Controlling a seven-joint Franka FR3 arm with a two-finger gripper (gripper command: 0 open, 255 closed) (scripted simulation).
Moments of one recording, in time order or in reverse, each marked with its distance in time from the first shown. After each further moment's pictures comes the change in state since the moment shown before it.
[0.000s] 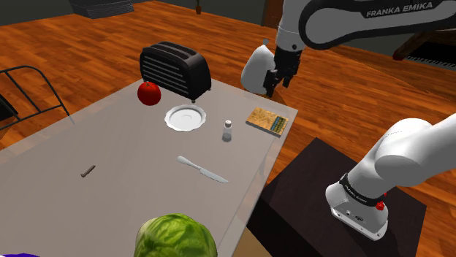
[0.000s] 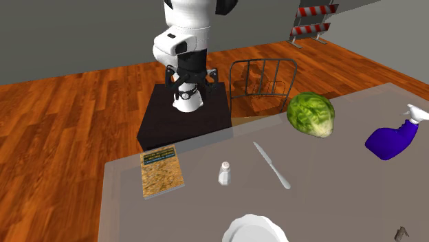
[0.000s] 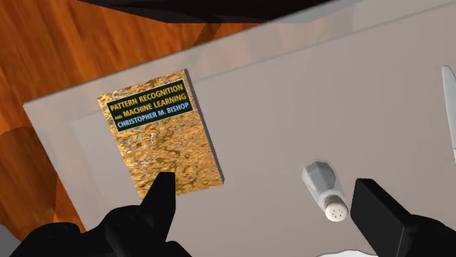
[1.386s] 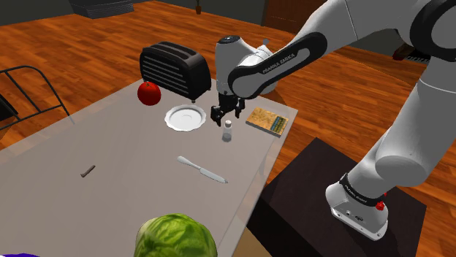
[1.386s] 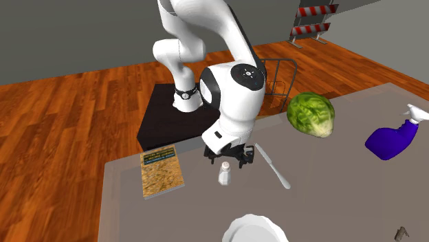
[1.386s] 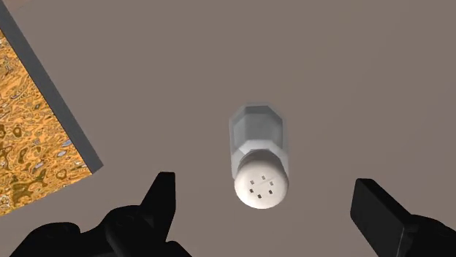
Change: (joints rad) arm 0.020 0.691 0.132 0.256 -0.157 0.363 0.424
